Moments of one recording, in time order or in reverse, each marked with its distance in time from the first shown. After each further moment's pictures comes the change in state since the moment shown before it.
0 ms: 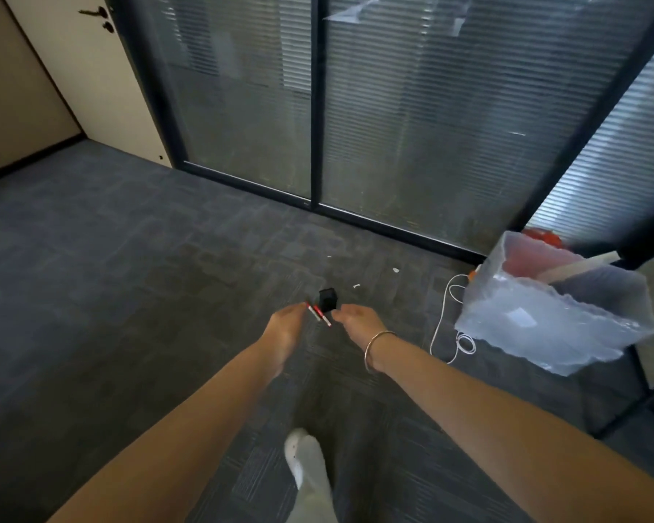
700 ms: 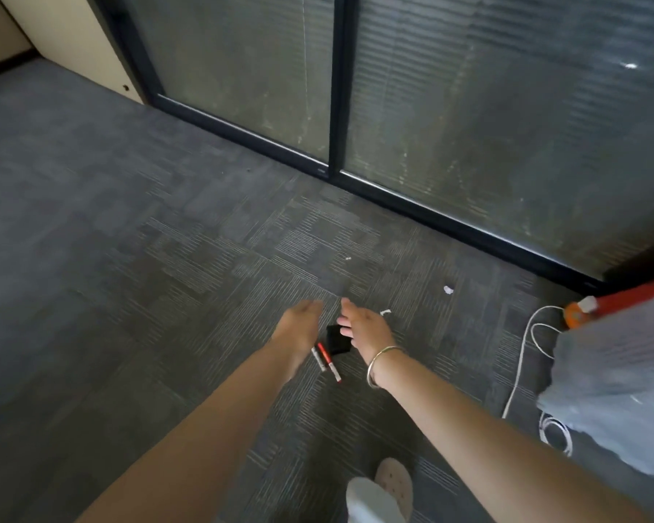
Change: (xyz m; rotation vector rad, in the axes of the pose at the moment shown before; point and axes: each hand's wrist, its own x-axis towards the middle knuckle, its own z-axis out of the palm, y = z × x) left_hand 0.542 0.051 0.072 0.156 0.066 -0.124; right_hand 0.576 0.025 0.015 0.143 -0.089 0.150
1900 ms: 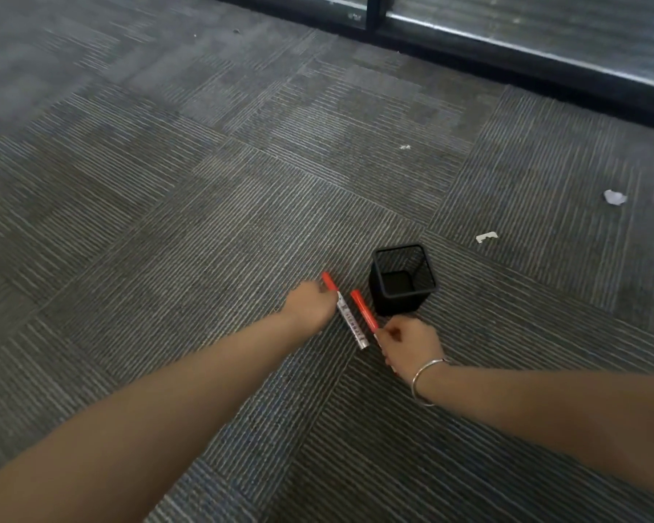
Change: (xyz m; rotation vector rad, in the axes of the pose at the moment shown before) left_hand 0.428 -0.345 0.100 0.325 0.021 0.014; right_hand 0.397 0.383 0.084 -0.580 0.115 -0.237
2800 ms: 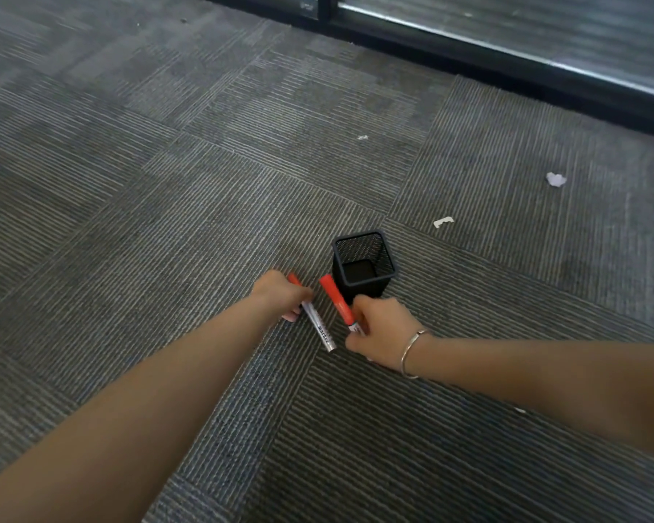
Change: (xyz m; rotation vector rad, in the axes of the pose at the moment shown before) left_hand 0.039 -0.006 0.011 0.032 -0.040 -0.032; right_hand -0.017 -0.017 -0.046 -0.358 -0.172 -0.282
